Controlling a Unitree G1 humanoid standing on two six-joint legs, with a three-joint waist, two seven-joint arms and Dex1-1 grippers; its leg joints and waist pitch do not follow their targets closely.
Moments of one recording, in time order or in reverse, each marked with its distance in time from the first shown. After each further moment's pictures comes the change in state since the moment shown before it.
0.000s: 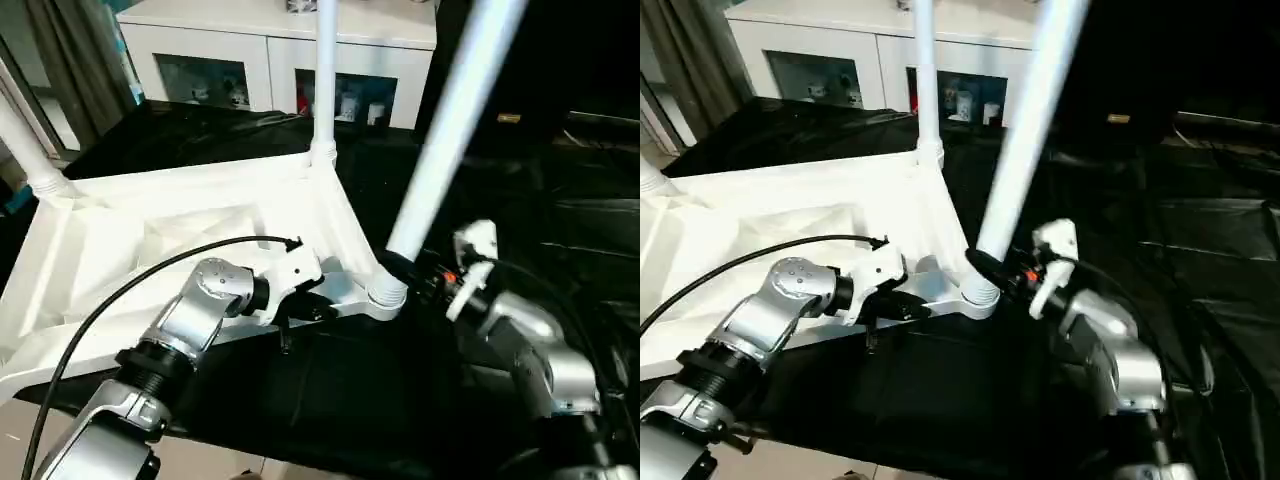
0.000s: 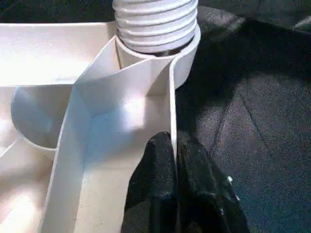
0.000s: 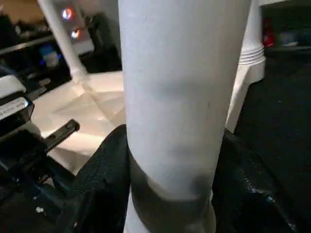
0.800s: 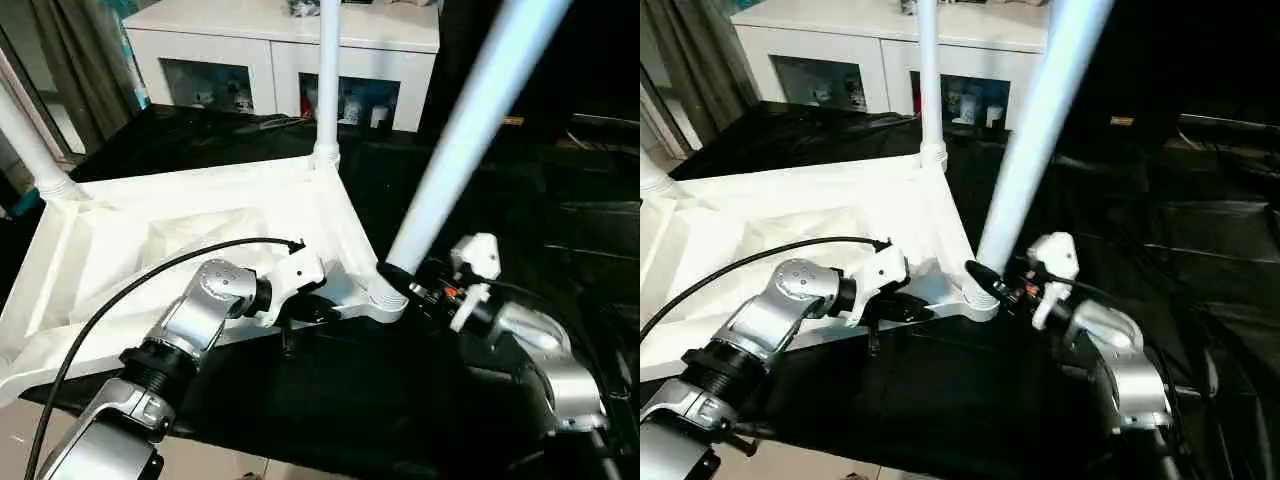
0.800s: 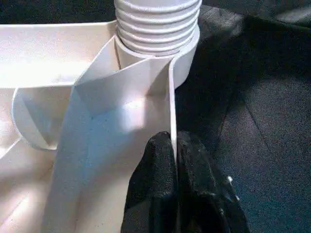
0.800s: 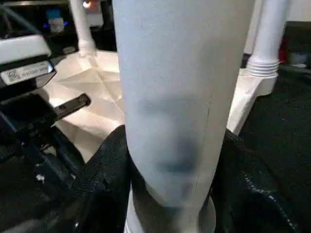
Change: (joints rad) left arm -0.007 -0.003 -0.008 0.032 0.000 -0.030 -0.001; right arm -0.004 -0.085 0.111 -0.044 -0.126 -0.063 0.041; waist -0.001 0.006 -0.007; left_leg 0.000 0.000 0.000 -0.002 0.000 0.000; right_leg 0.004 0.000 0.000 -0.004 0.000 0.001
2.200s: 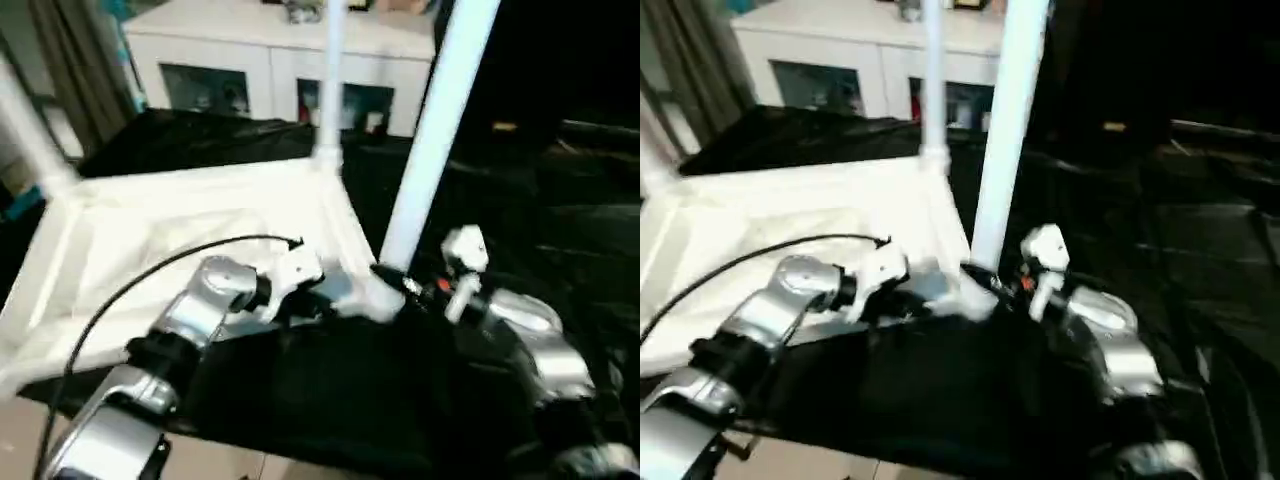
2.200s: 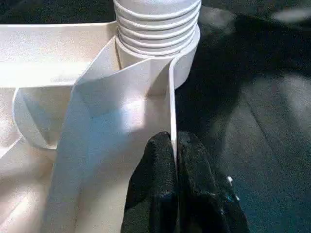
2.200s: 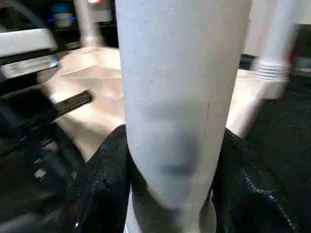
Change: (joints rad) left arm -0.069 -0.038 0.019 0.144 0.005 -0.010 0.032; right arm -0.131 0.032 -0.001 0.277 -0.017 -0.133 0.009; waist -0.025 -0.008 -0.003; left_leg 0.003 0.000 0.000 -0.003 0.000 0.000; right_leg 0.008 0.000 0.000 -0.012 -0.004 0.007
